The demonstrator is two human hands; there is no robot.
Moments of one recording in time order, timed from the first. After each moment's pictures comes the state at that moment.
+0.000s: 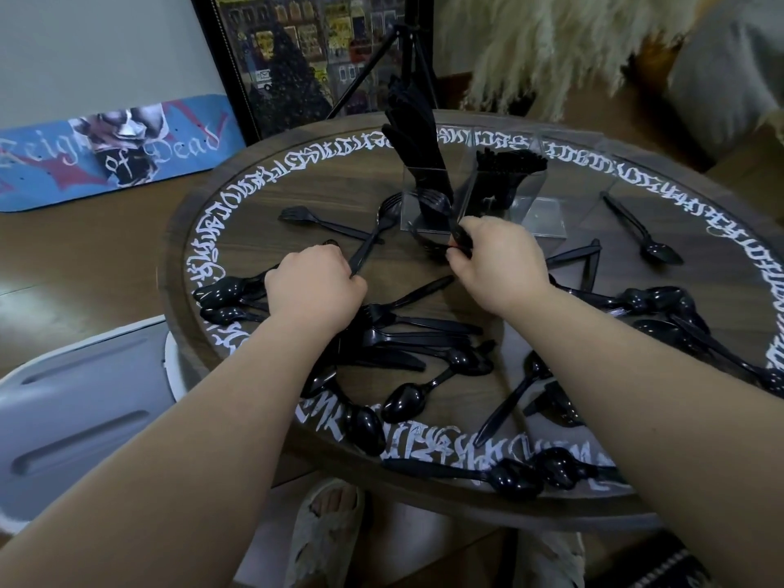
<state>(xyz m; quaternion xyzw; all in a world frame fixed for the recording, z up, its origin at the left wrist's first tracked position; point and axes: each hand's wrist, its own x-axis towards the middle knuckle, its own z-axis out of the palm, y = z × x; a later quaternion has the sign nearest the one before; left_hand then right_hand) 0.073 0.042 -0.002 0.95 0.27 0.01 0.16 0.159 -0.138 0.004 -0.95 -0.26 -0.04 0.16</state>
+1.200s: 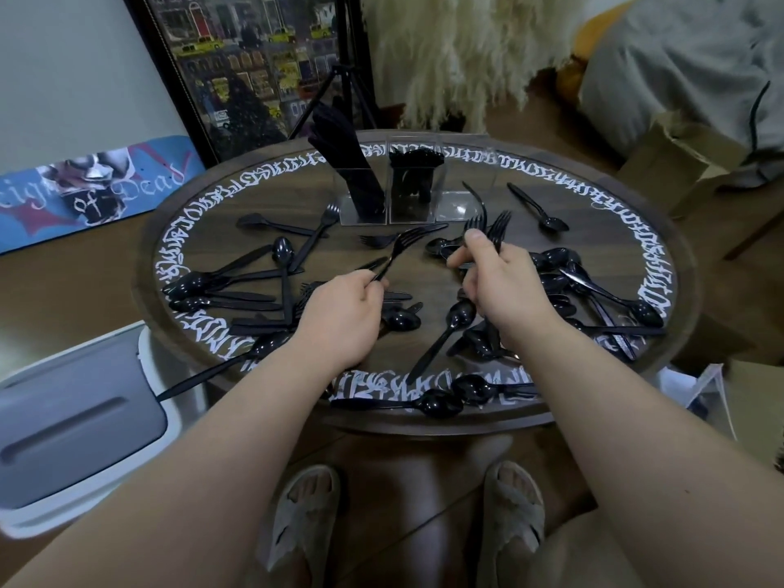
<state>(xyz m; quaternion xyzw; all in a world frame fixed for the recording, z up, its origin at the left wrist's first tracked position) 0.007 -0.064 0.040 0.92 0.12 0.00 0.38 0.065 -0.226 0.043 -0.80 0.01 0.08 0.59</state>
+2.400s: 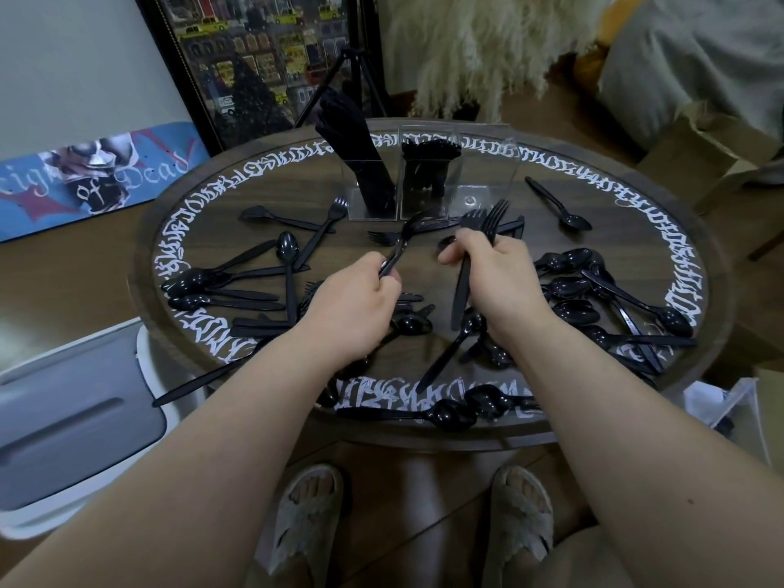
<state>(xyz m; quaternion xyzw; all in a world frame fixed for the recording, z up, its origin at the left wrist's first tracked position) 0.021 -0.058 0.045 0.92 0.11 -0.04 0.38 0.079 -0.199 0.039 -0.78 0.03 0.07 0.62</state>
